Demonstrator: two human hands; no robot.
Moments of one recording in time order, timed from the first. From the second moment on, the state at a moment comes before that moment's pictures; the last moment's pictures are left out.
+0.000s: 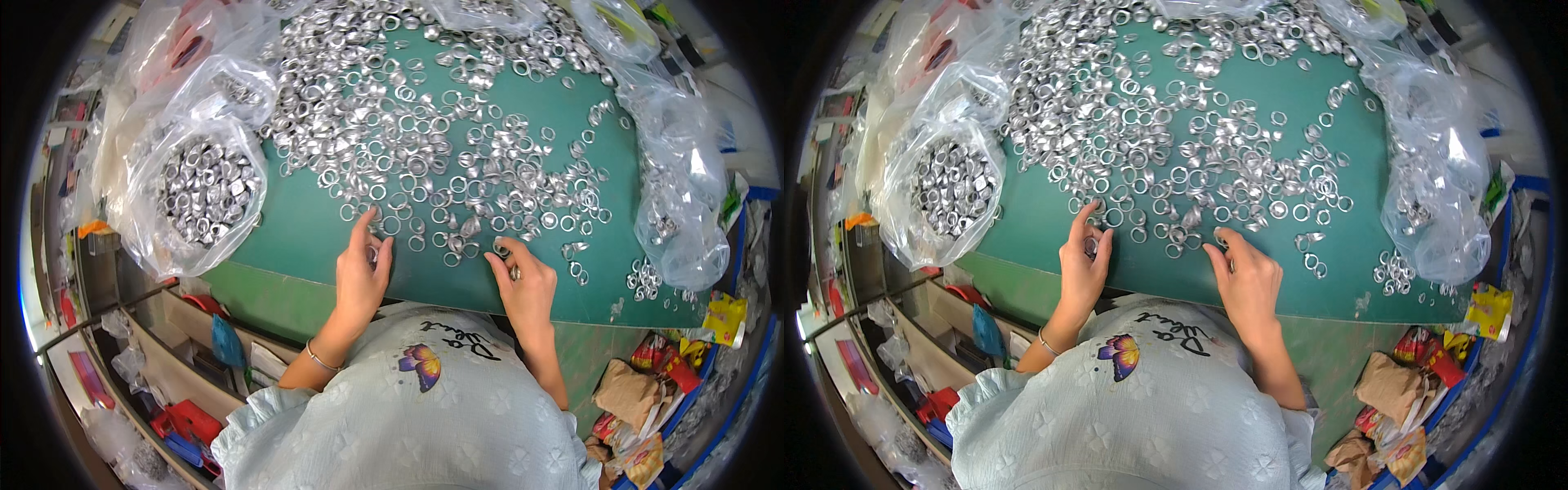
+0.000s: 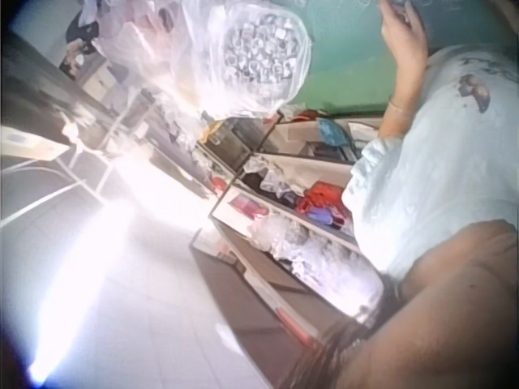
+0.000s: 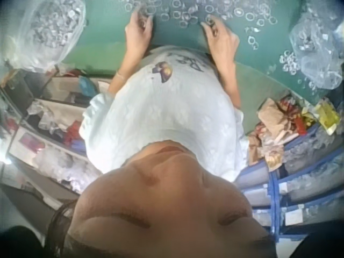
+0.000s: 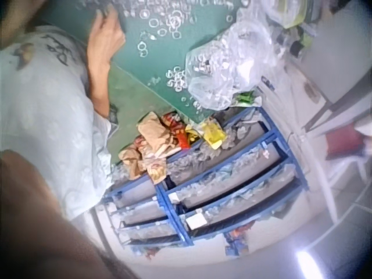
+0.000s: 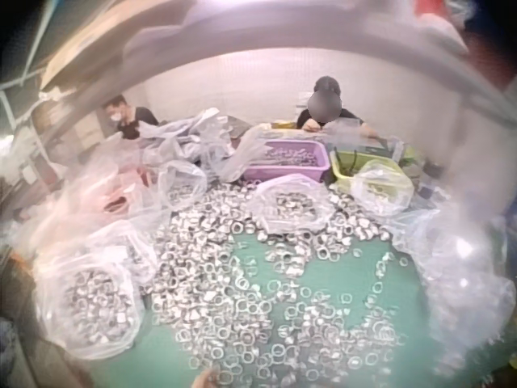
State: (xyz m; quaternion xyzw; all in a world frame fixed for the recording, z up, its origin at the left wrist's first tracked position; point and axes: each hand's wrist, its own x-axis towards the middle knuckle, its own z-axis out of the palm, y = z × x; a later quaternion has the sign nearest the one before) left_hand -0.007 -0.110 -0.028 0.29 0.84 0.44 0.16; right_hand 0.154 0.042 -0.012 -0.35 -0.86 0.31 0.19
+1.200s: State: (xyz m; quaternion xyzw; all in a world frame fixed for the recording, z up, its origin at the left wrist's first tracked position) left_hand -0.018 -0.114 -0.043 0.25 0.76 0.59 0.05; right_hand -0.072 0.280 0.101 -0.31 -0.65 0.66 0.22
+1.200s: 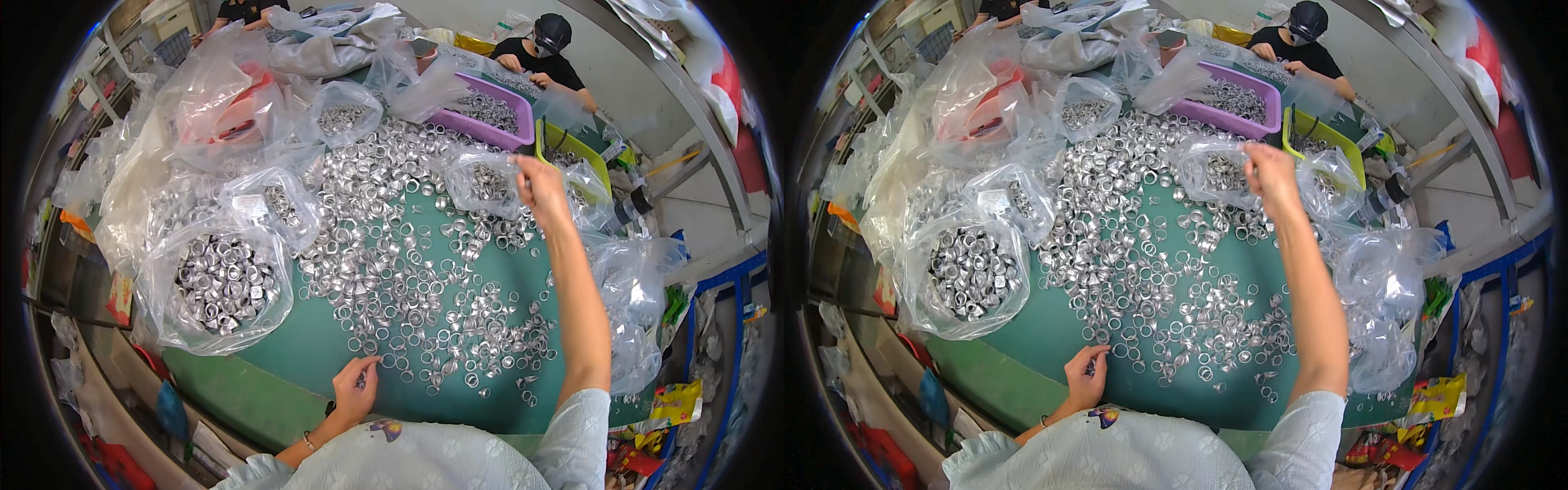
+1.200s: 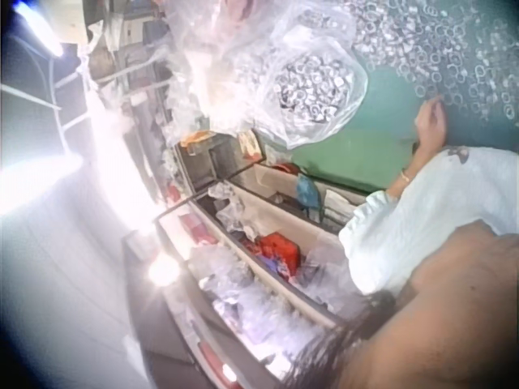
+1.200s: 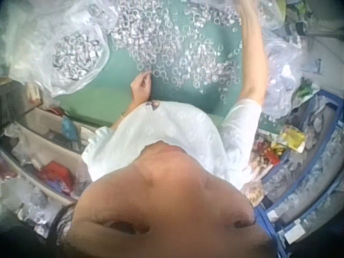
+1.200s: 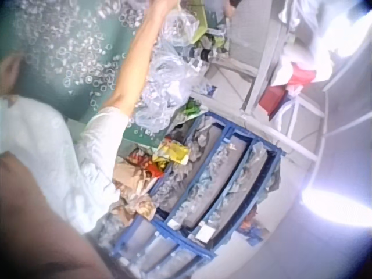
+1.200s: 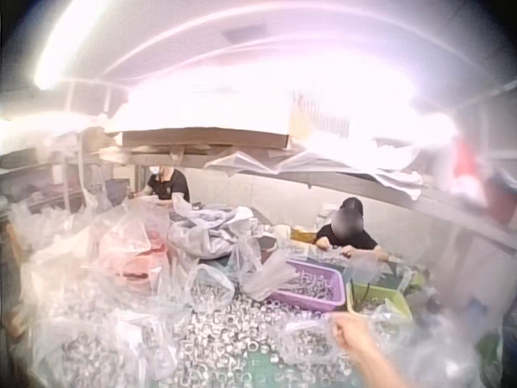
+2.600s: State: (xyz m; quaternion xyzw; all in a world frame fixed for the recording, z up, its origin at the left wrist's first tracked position) left_hand -0.050 -0.123 -0.029 0.25 0.86 0.44 0.07; right_hand 0.027 0.049 0.002 -0.21 -0.94 0.25 0.07
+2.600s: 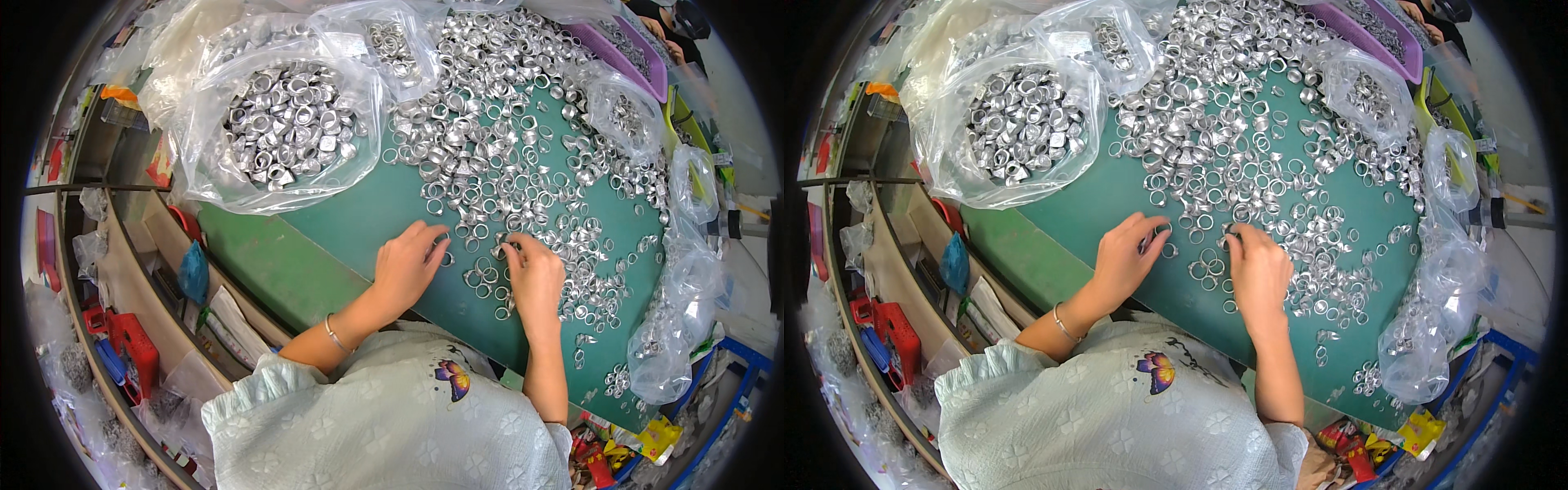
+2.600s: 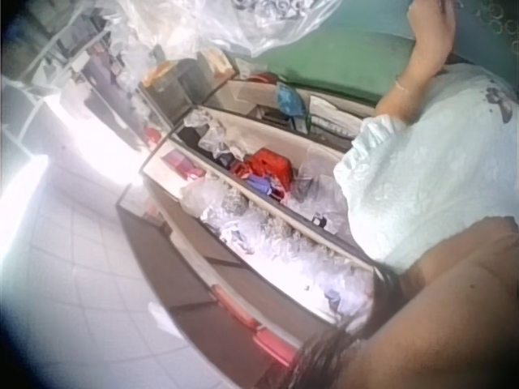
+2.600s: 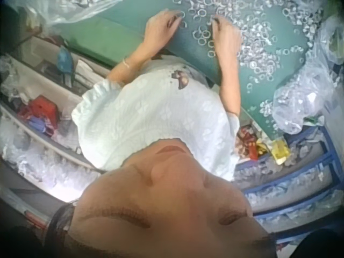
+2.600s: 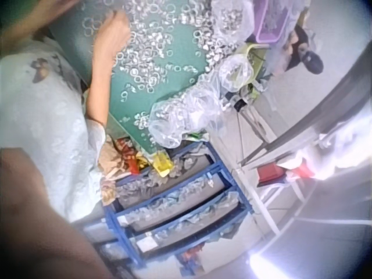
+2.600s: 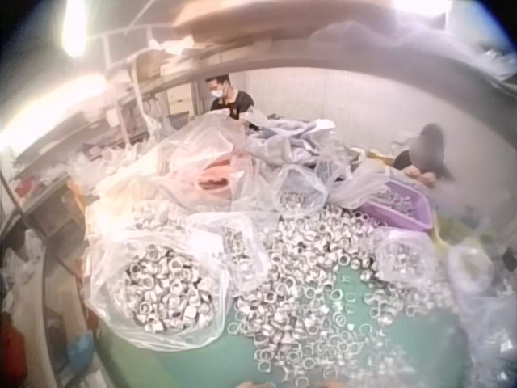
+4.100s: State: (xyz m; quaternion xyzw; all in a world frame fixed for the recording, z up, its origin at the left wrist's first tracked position) left_hand -0.046 -0.105 -0.012 0.02 0.38 0.76 0.53; right_hand 0.048 0.017 0.010 -0.25 -0.63 0.73 0.10
